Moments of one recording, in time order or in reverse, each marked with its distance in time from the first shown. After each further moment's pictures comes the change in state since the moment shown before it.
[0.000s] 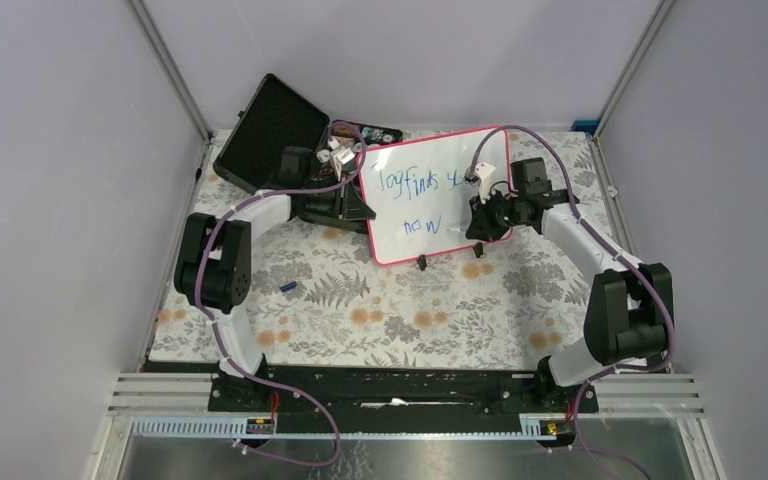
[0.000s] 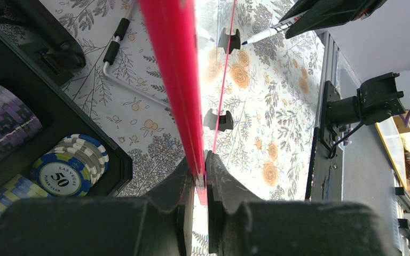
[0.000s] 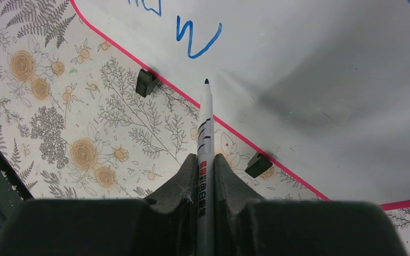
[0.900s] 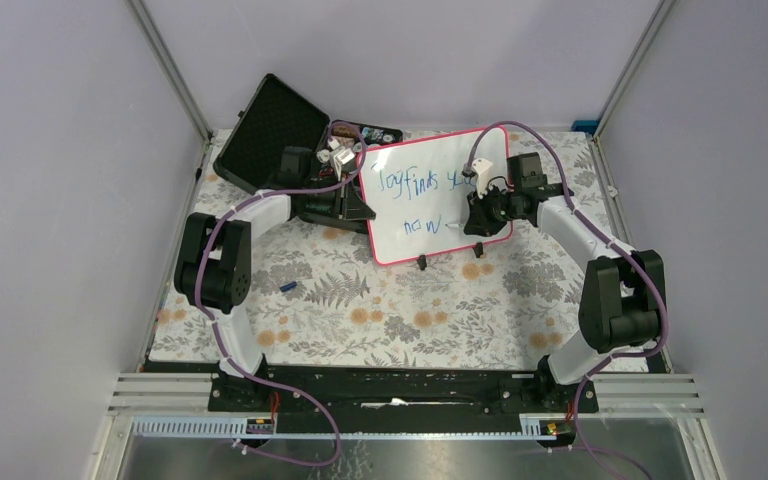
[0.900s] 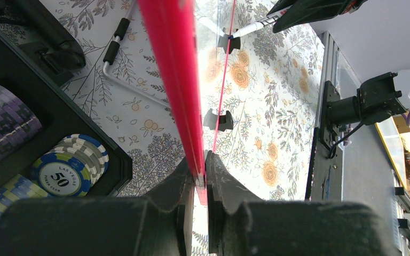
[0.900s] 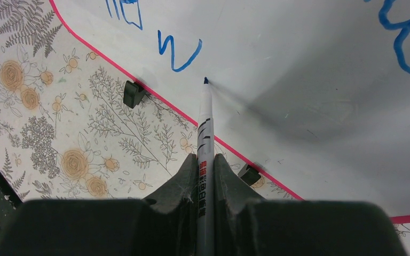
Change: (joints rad) left arm 0.000 0.000 0.000 0.000 0.000 0.000; right arm 0.000 0.075 0.051 0.018 0.011 0.010
